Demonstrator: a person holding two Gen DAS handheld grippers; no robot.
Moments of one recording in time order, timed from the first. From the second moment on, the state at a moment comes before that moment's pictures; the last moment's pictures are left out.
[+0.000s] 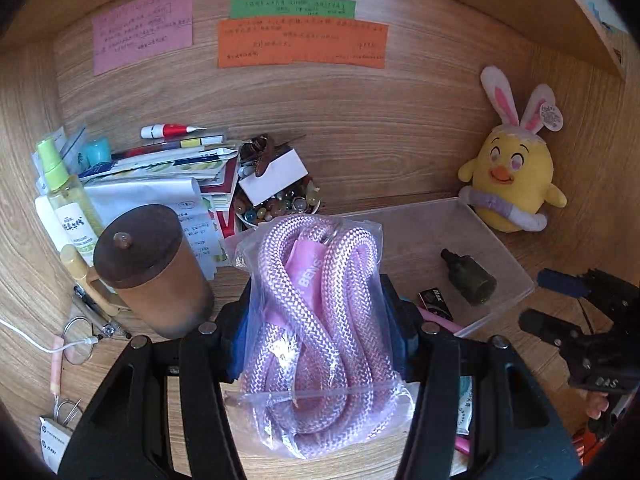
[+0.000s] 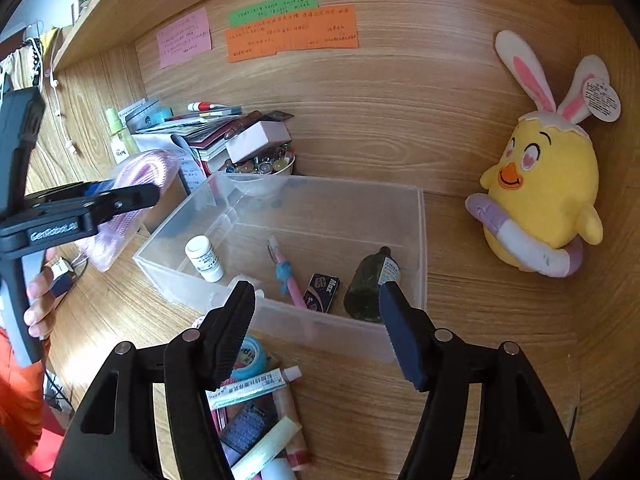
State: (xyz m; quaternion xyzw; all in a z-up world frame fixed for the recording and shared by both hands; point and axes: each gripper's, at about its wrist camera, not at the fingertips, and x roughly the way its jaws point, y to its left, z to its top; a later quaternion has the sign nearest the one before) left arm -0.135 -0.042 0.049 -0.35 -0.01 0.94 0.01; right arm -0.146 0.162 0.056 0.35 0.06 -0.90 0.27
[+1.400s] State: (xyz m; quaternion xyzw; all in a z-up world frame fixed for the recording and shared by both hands) left arm -0.047 0.047 -0.013 -0.43 0.03 0.89 0.14; right arm -0.051 0.163 -0.013 0.42 0.06 -0.86 0.28
